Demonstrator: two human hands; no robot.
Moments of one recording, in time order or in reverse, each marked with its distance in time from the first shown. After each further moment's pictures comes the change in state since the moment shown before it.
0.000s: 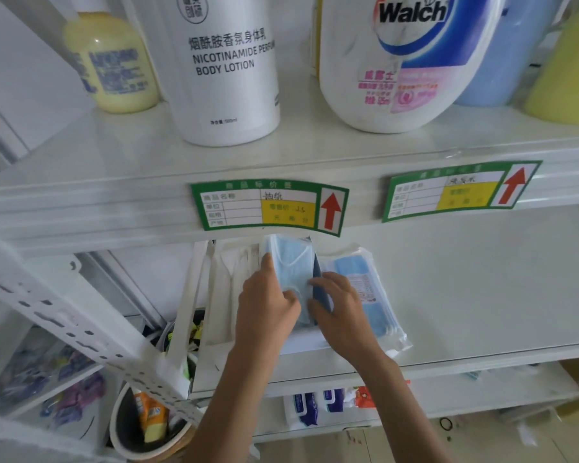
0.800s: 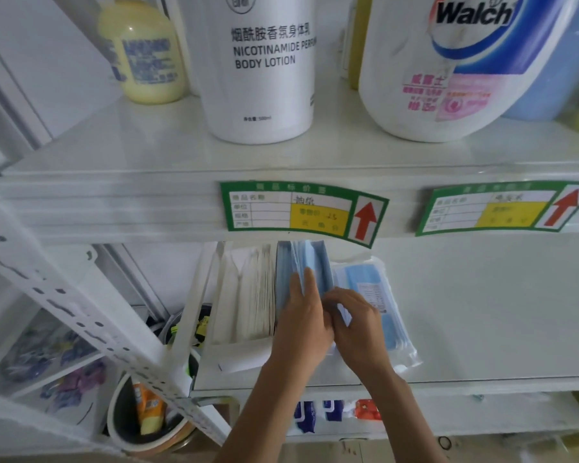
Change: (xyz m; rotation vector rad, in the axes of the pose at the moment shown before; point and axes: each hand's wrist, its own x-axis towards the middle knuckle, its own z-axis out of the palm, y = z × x) left_hand -0.010 0.001 0.054 0.097 -0.211 0.091; right_hand -0.001 0.009 -0.001 0.059 0.146 -0.259
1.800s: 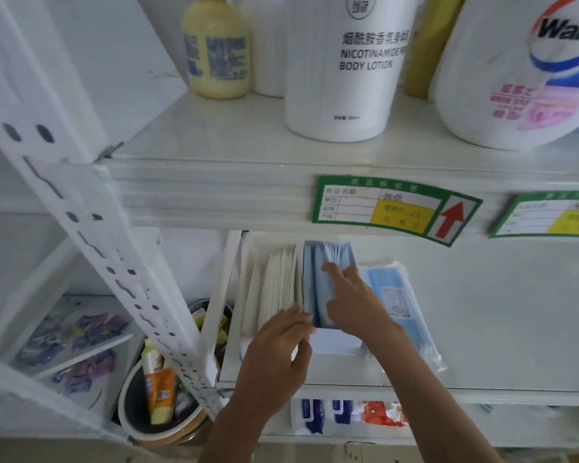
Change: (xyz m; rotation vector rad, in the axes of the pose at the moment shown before) left_hand -0.062 -0.094 -0.022 -0.174 0.300 0.340; right_hand 0.050 -0.049 0.027 -0.563 -0.516 0.222
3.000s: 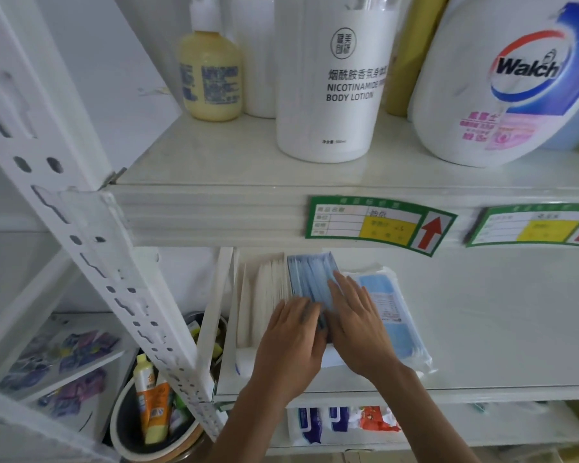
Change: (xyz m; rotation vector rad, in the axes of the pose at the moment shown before) left_hand 0.035 0.006 0.016 0.275 -0.191 0.034; right_hand -0.028 0.036 0.030 -0.092 0.276 -0.238
